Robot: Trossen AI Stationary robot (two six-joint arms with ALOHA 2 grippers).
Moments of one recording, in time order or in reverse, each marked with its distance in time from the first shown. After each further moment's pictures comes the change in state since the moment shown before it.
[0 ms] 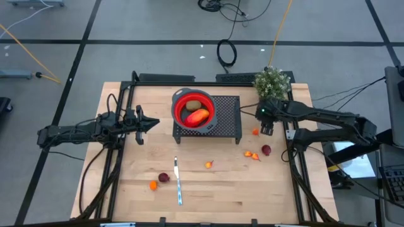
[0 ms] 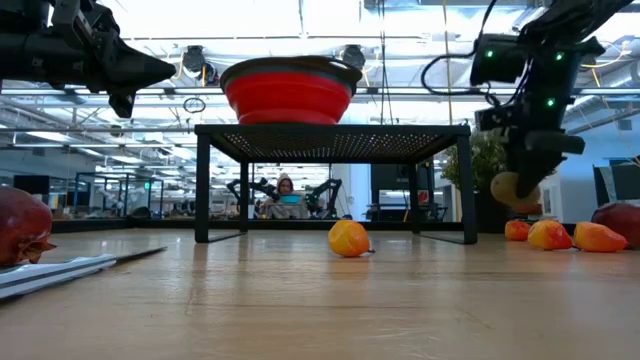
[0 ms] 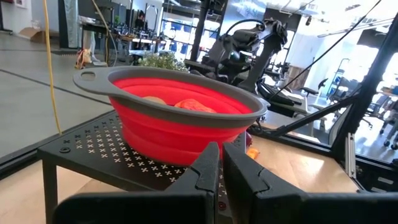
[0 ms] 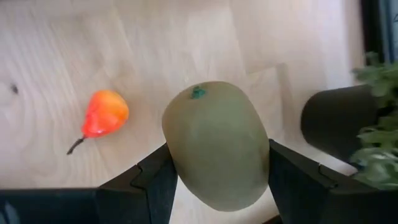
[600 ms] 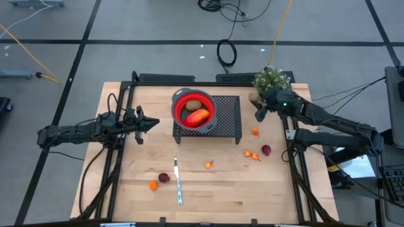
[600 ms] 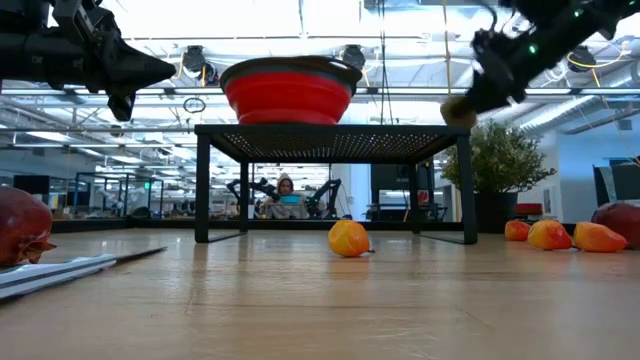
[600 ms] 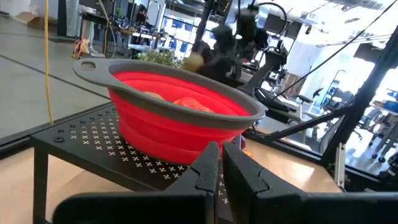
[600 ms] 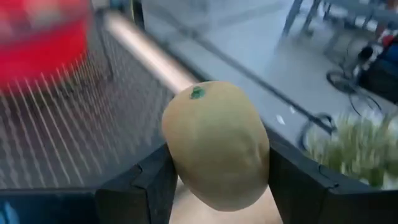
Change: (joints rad) left arm 0.000 0.000 0.000 0.000 0.000 -0.079; right arm 0.000 -0.288 0.000 0.463 -0.005 0.302
